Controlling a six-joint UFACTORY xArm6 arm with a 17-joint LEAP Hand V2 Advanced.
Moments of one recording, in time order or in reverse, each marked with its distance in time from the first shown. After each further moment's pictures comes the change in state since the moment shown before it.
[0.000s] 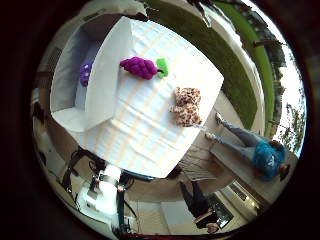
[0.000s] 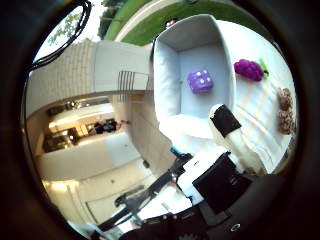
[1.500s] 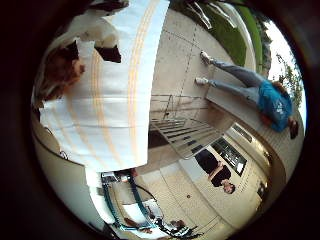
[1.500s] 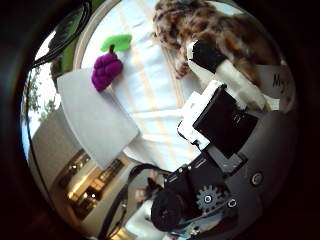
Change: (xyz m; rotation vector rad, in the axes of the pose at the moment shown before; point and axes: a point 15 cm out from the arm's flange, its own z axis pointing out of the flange) arm 0.217 0.042 0.120 -0.270 0.133 0.481
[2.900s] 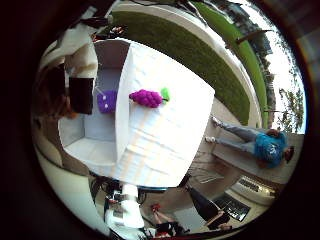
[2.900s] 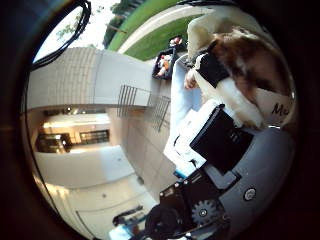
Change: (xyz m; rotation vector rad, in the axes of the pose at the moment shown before) arm -0.354 0.088 -0.144 0.364 -0.155 -0.578
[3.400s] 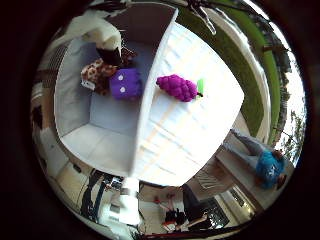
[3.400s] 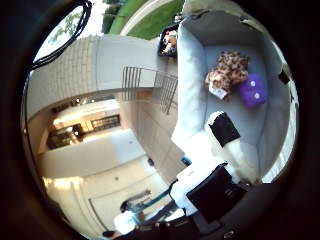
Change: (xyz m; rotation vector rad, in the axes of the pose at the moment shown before) arm -0.002 0.015 0.050 -0.183 -0.086 -0.082
